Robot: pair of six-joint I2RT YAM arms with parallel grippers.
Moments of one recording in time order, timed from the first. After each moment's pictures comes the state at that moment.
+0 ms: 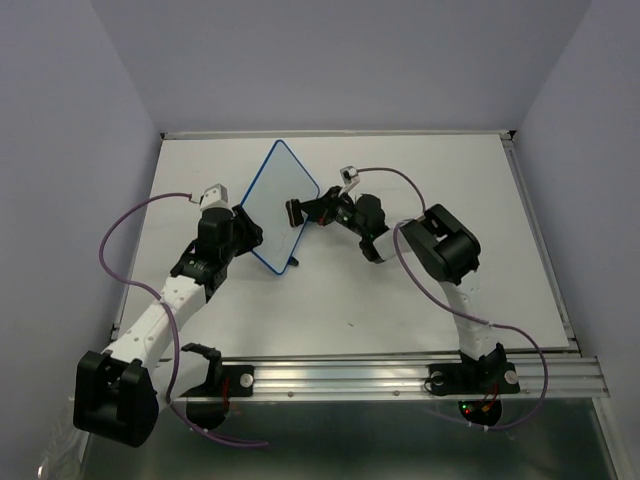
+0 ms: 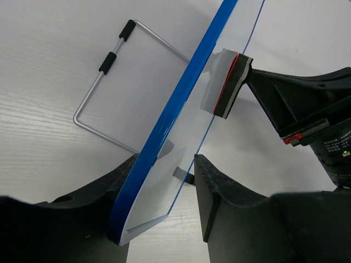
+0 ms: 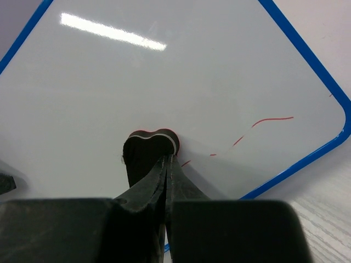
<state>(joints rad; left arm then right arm) -0.30 1.03 0.63 -0.13 -0.12 -0.62 0.60 2.29 1.18 1.19 -0.37 0.71</state>
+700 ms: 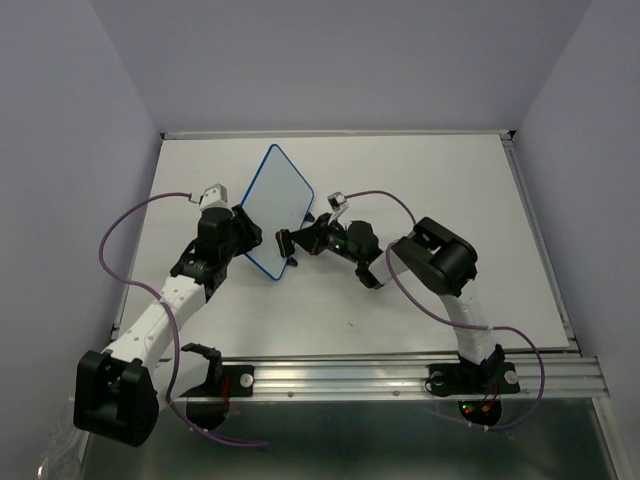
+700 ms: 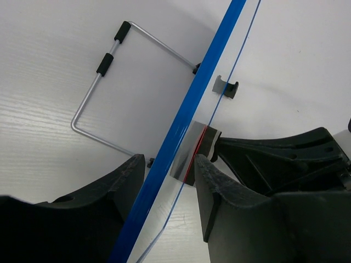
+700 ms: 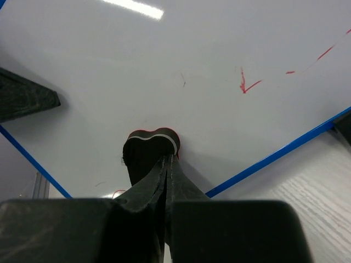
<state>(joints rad) -0.30 1.03 0.63 -0.13 -0.12 -0.62 0.75 2.22 0.98 1.29 -0.30 0.69</state>
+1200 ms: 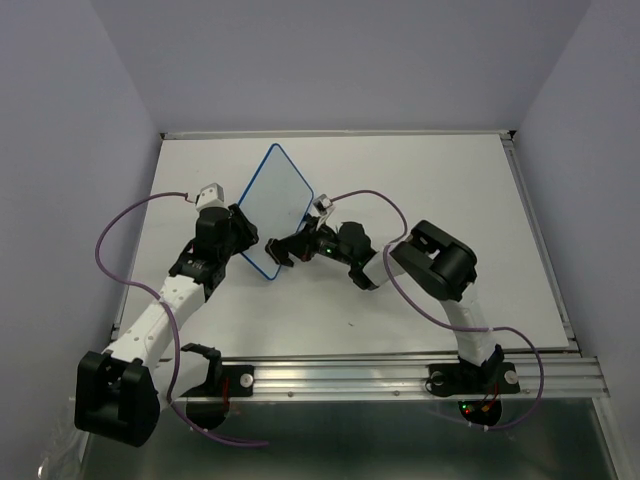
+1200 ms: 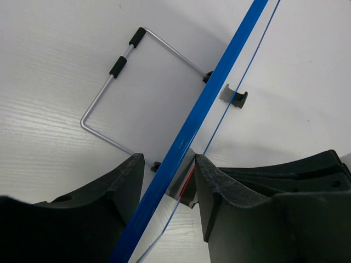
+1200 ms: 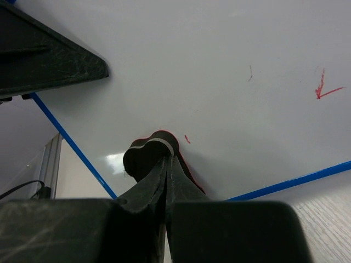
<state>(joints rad) -0.29 1.03 0.63 -0.12 -0.15 -0.60 0.81 2.19 1.01 1.23 -0.37 0.62</state>
